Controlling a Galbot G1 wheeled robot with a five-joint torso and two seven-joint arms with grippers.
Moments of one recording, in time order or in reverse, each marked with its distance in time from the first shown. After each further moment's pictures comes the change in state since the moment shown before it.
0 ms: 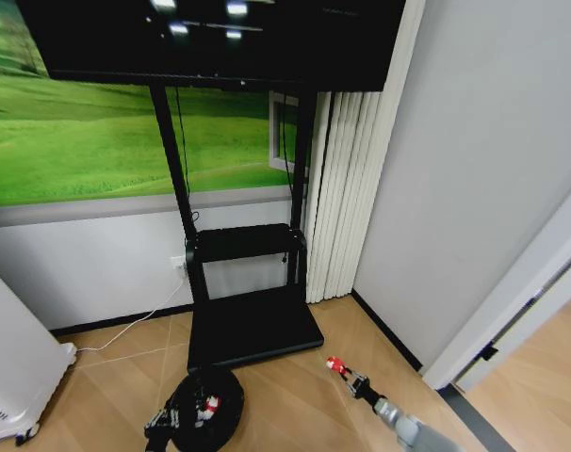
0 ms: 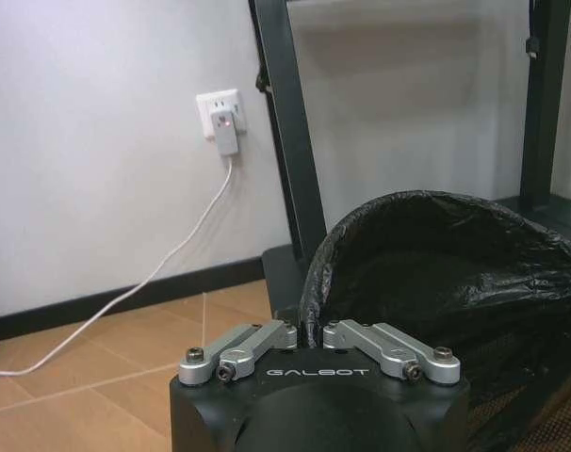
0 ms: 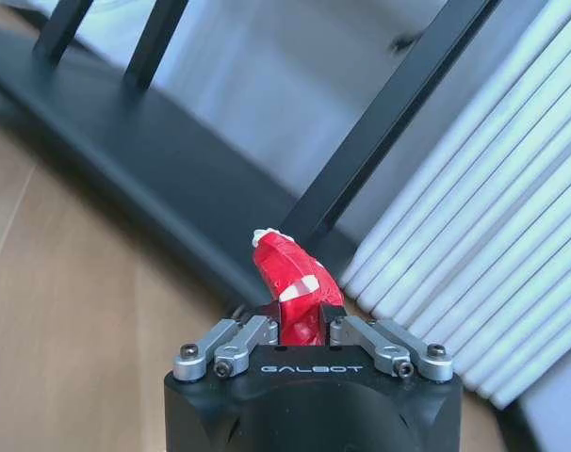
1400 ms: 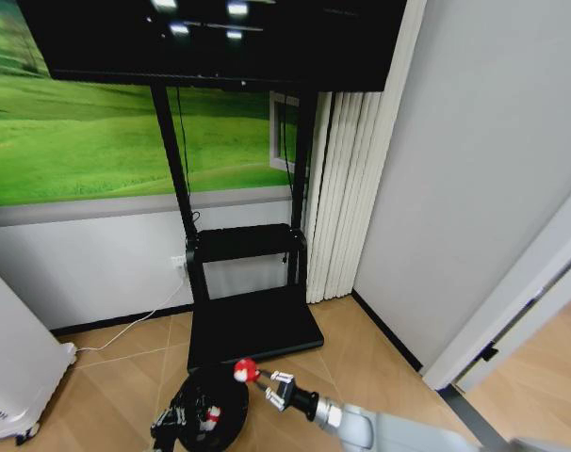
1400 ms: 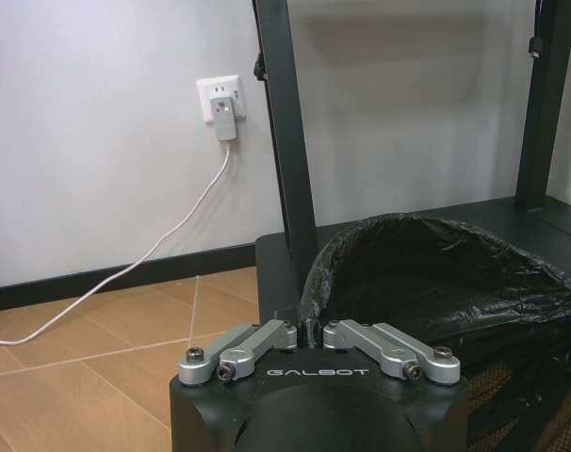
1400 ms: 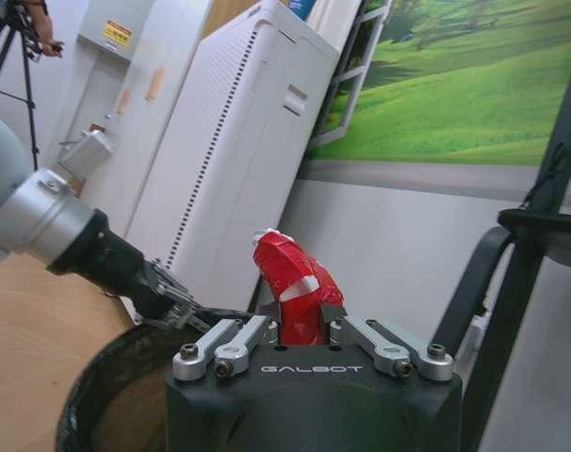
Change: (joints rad) left arm 0.013 -0.077 0.011 -0.023 0.019 0.040 -0.030; right arm 0.259 -0.038 -0.679 0.770 0.086 -0.003 0.075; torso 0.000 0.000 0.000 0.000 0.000
